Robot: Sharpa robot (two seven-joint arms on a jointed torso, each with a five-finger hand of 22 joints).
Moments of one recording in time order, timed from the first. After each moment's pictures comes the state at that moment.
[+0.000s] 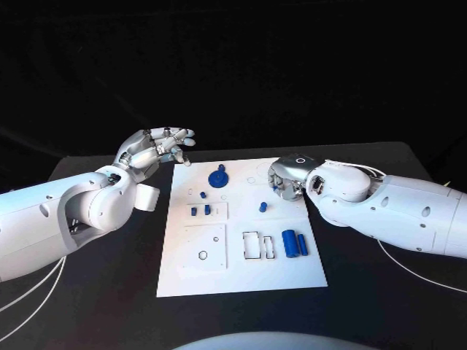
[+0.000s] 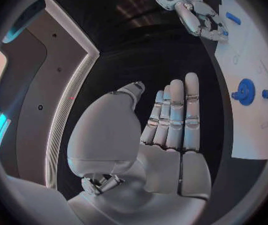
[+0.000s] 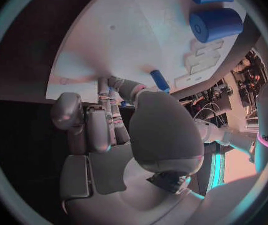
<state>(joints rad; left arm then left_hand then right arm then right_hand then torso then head) 1.15 -0.94 -0.01 1.53 -0.06 -0.19 0.48 1.35 -0.15 0.32 0.27 0.25 0.84 0.19 0.27 0.31 0.92 0.13 0.47 0.20 1.02 0.06 1.05 0.44 0.17 0.97 0.15 0.80 0.49 1.22 -0.66 -0.14 1.36 -1.75 -0.21 -0.20 1.29 -0.12 0.62 -0.02 0.12 1.00 0.13 0.36 0.29 1.21 0.06 0.27 0.18 1.46 -0.01 1.36 1.21 0.12 1.30 0.09 1.18 1.10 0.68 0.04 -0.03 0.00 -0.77</state>
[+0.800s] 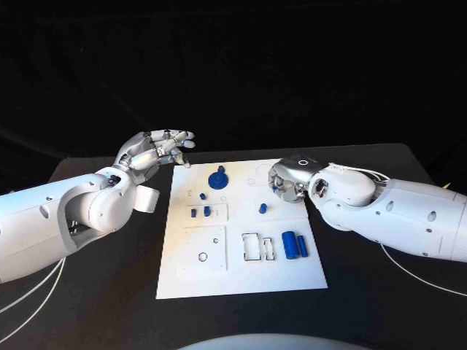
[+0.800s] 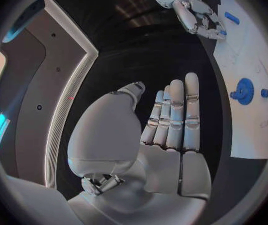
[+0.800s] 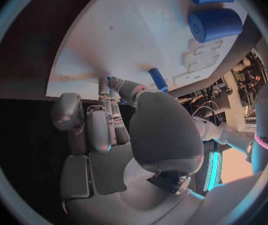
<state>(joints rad) 1.15 -0.94 -0.01 1.52 -0.06 -0.19 0.47 1.35 -0.15 0.32 0.27 0.25 0.84 0.20 0.27 0.31 0.91 0.13 0.47 0.20 1.01 0.06 1.05 0.44 0.17 0.97 0.15 0.80 0.48 1.22 -0.69 -0.14 1.39 -1.75 -0.27 -0.20 1.29 -0.12 0.62 -0.02 0.12 1.01 0.13 0.36 0.29 1.21 0.06 0.26 0.18 1.46 -0.01 1.36 1.21 0.12 1.30 0.09 1.18 1.10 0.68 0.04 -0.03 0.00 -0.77</state>
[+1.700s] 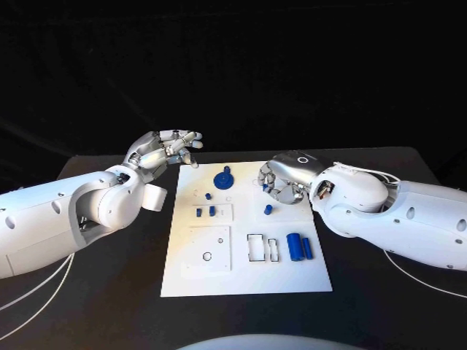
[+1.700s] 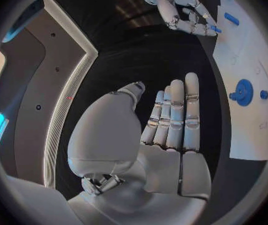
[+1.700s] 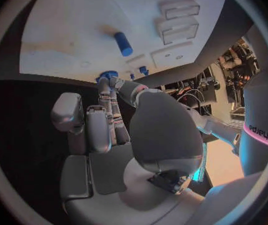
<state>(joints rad) 1.15 -0.93 -0.01 1.51 -0.06 -0.18 0.46 1.35 -0.15 0.31 0.26 0.25 0.83 0.20 0.27 0.31 0.90 0.13 0.48 0.20 1.00 0.07 1.05 0.44 0.17 0.97 0.15 0.79 0.48 1.25 -0.72 -0.13 1.58 -1.75 -0.33 -0.18 1.29 -0.12 0.62 -0.02 0.12 1.00 0.13 0.36 0.30 1.21 0.06 0.26 0.18 1.46 -0.01 1.36 1.21 0.12 1.30 0.09 1.19 1.11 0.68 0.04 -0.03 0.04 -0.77</state>
